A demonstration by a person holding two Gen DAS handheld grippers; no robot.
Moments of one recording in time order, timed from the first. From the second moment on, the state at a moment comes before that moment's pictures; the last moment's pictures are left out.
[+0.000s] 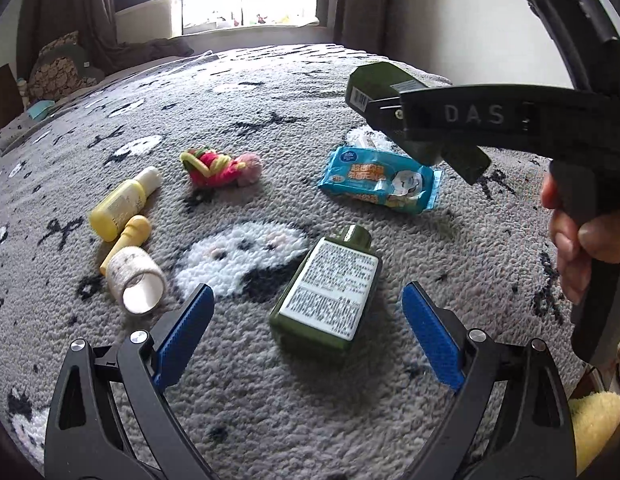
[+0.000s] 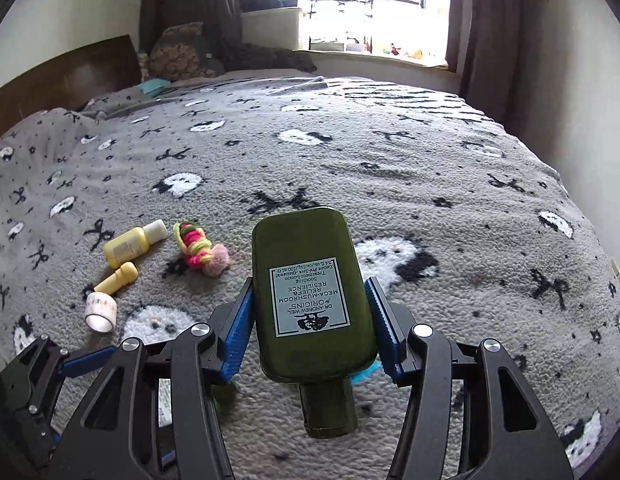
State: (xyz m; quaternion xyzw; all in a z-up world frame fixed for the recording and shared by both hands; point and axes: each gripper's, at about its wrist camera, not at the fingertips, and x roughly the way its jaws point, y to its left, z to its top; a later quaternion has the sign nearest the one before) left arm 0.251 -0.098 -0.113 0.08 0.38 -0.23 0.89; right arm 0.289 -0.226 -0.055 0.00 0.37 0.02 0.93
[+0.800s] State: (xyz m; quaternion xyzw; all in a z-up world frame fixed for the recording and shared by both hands) left arm 0.169 -0.035 -0.072 0.07 0.36 -0.14 0.92; right arm 0.131 -0.231 -0.025 -0.03 0.32 0.06 0.94
